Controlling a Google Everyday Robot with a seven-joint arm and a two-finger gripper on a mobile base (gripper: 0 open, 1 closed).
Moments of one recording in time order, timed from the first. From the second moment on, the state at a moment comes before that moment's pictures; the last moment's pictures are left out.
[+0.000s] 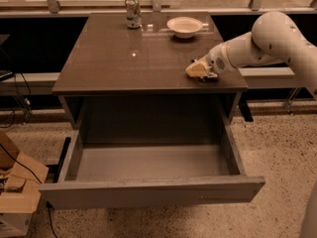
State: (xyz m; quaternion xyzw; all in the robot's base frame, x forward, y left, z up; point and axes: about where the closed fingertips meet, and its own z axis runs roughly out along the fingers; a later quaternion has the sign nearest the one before) arm 0.719 -0.132 0.828 -0.40 0.81 0.21 0.38
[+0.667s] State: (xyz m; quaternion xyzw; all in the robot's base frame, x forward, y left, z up) arm 0.709 -0.120 0.851 -0.42 0.79 0.19 0.41
